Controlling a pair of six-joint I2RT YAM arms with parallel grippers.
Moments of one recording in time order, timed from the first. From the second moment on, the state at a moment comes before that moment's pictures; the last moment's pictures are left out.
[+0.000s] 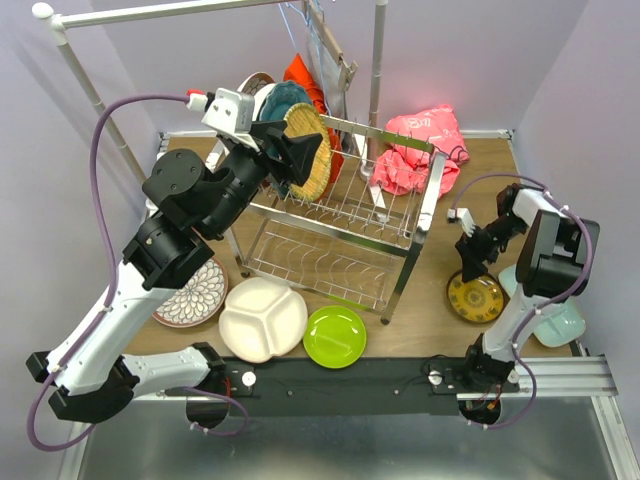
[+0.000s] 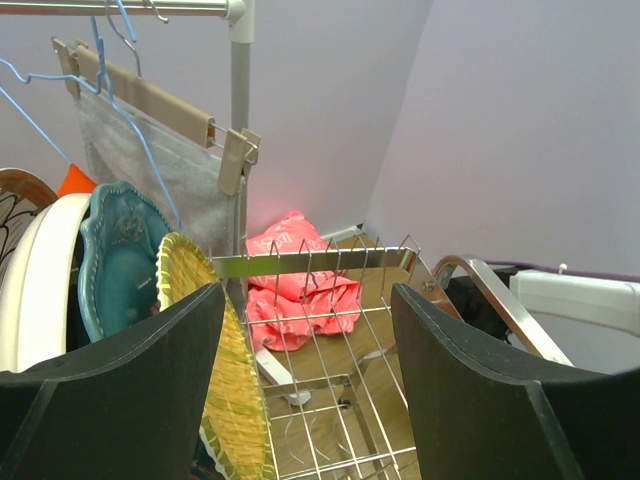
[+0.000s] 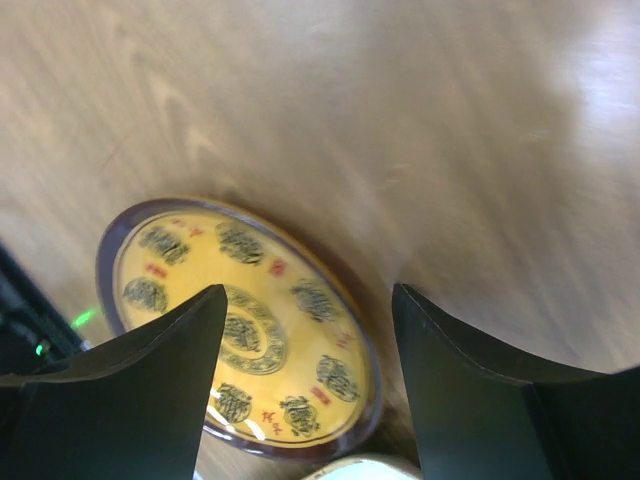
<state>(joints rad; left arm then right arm) -0.81 1.10 1.59 -0.26 -0.19 -0.17 -0.28 1.87 1.24 -1.16 -0.46 -1.24</state>
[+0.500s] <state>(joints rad) -0.81 1.12 1.64 -0.27 -0.20 -0.17 -0.28 1.96 1.29 -1.26 -0.45 -1.42</state>
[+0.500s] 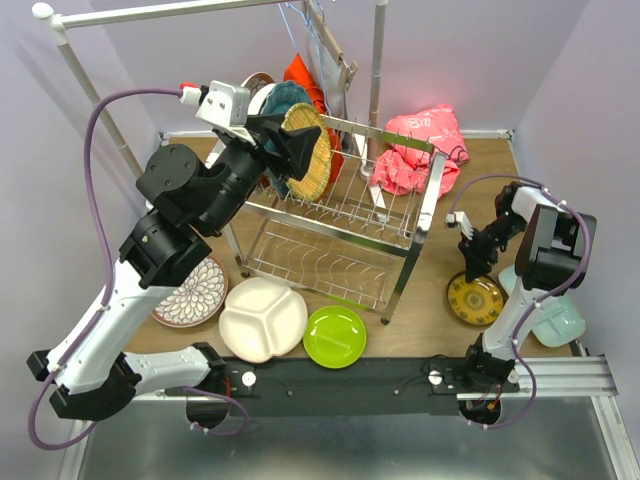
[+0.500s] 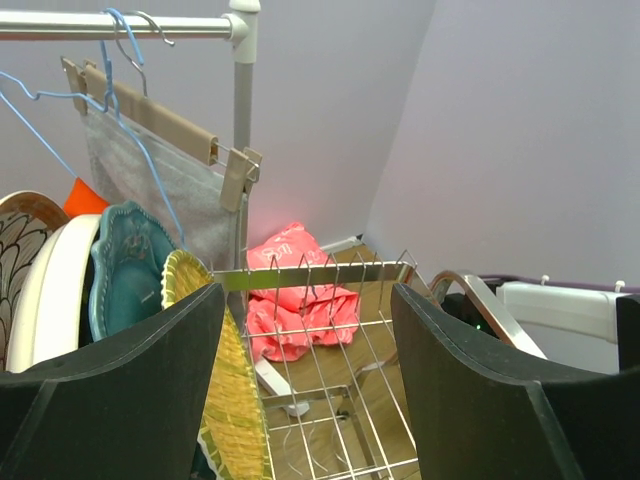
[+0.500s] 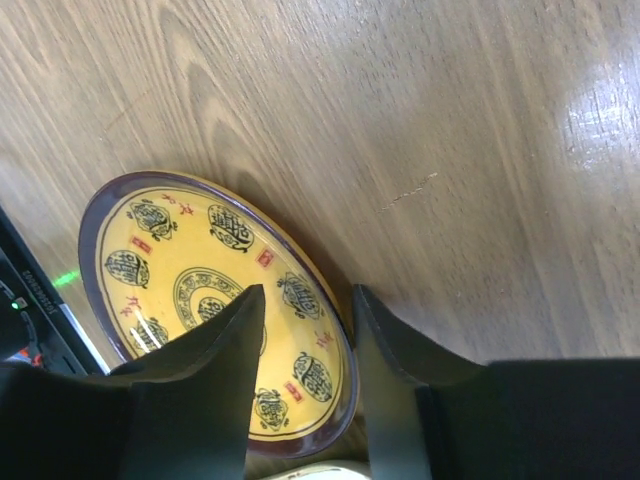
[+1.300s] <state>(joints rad) -0.81 1.15 1.71 -0.29 -0.21 -0.19 -0.34 1.79 1.24 -1.23 -0.57 -1.44</state>
